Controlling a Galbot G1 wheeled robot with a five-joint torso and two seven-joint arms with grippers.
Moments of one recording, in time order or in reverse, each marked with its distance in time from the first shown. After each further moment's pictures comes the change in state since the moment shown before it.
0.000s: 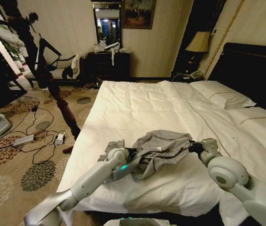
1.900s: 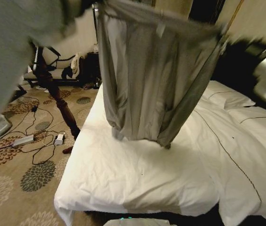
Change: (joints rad) left arm -1.289 0.574 -0.026 -0.421 -0.536 0.162 -0.333; right arm 1.263 -0.169 -0.178 -0.140 0.591 0.227 -0.225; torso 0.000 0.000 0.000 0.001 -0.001
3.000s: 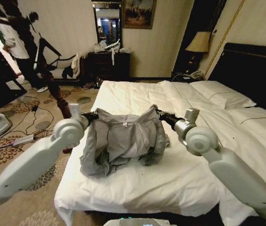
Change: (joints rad) left arm 1.118 -0.063 -0.216 -0.071 0.407 0.019 0.008; right arm -0.539 0.405 -0.291 -0.045 -0.434 -0.003 0.019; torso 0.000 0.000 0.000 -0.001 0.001
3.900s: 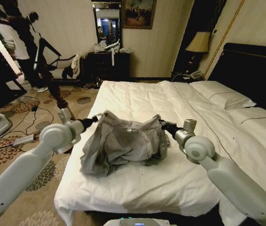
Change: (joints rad) left arm 0.183 0.012 -0.335 -0.086 -0.389 -0.276 0.127; right arm -0.186 -0.043 0.102 0.017 -0.089 0.000 -0.033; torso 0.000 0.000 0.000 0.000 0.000
